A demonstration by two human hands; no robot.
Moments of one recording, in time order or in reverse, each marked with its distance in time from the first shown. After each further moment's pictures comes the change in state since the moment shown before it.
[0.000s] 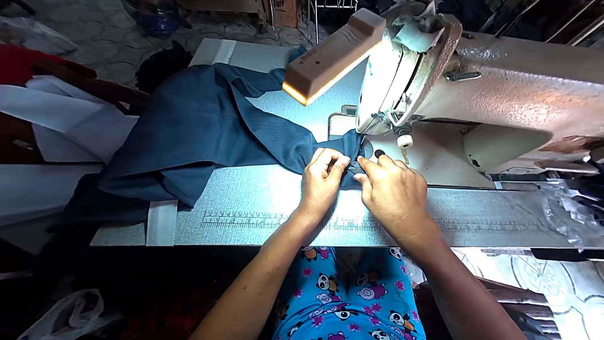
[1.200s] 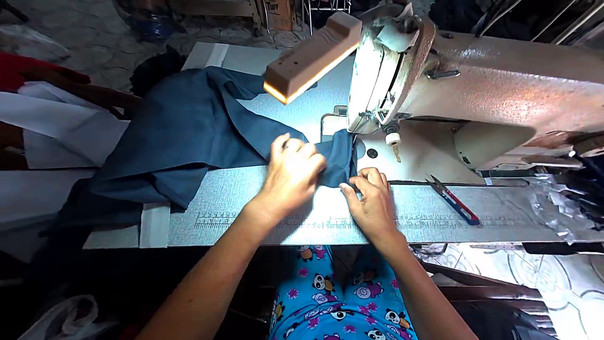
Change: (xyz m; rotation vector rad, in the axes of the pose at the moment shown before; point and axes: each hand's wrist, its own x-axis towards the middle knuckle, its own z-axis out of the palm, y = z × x) left_hand 0.022 0.017 -0.057 0.733 -0.375 0.472; right_hand -0.029 0.010 0.060 0.517 0.175 0.089
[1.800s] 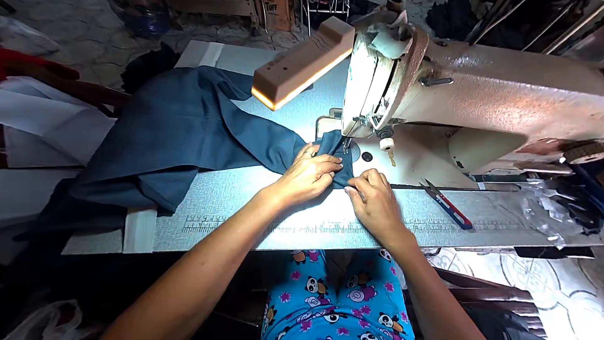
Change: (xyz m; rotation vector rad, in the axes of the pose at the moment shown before) left_hand 0.016 -0.019 0.049 -0.353 -0.125 0.076; right_hand 0.008 0.020 -0.018 -0.069 -0.143 -0.086
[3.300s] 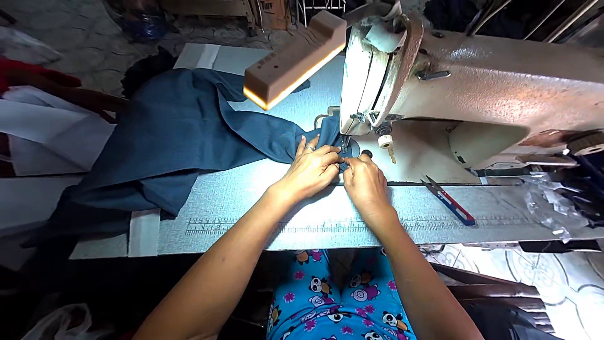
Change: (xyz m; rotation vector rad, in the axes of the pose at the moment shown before) left_hand 0.015 0.005 0.004 0.039 -0.012 -0.190; right_hand 0.042 -0.036 -0.002 -0.099 -0.152 0.352
